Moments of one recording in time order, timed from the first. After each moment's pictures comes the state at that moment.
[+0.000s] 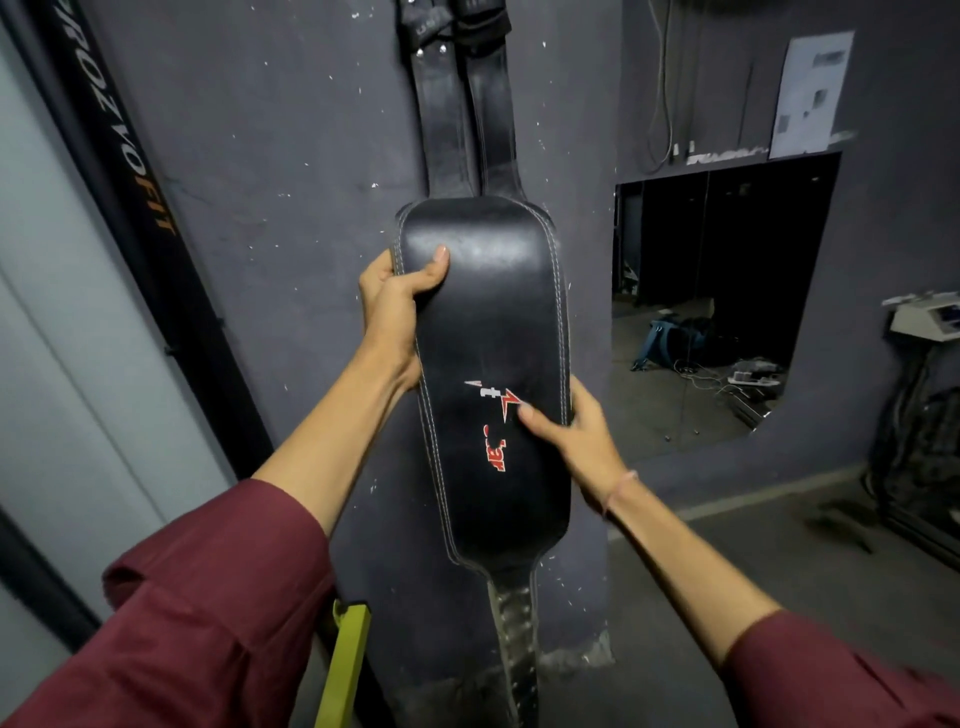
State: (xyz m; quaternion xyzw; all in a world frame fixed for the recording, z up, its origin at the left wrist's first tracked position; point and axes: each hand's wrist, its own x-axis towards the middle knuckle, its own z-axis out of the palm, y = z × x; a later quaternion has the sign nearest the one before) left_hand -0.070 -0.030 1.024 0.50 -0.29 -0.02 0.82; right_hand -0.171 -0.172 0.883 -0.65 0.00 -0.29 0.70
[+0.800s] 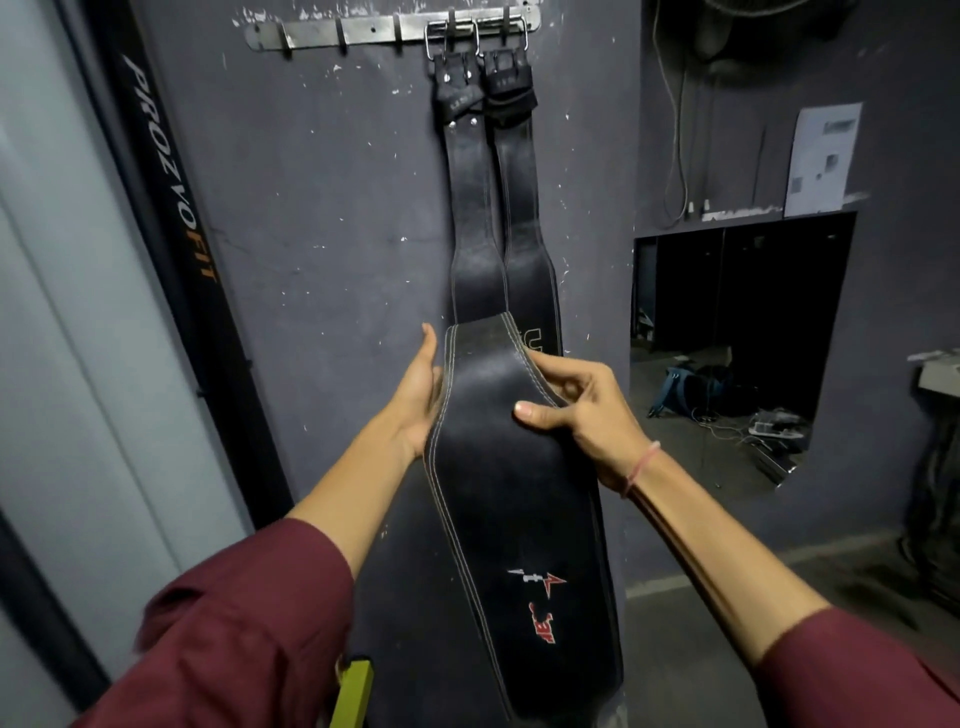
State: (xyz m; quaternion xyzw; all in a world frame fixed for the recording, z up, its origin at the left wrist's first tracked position) left_hand -0.036 -0.023 1.004 0.55 -0.17 -0.31 0.76; right_hand -0.161 -0.173 0.975 -0.68 -0.13 -0.26 0.68
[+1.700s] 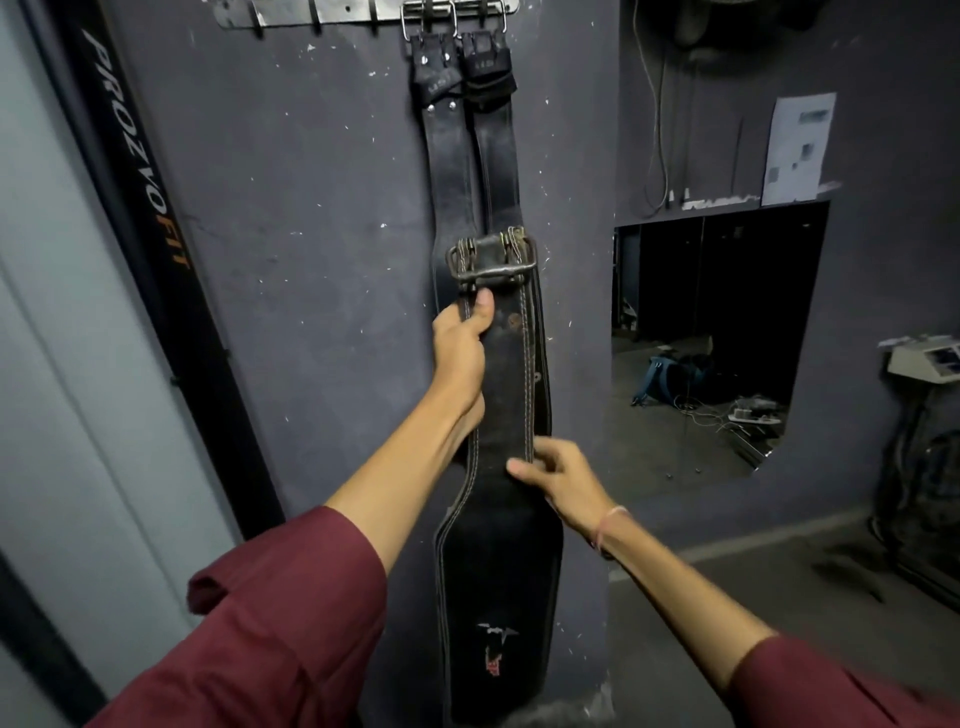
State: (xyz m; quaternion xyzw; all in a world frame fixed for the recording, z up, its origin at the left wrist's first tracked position) left_hand -0.082 -0.080 1.014 0.51 -0.25 -0.05 0.82; right_hand -0.158 -0.169 0.885 -0.72 0.00 -0.19 0.67
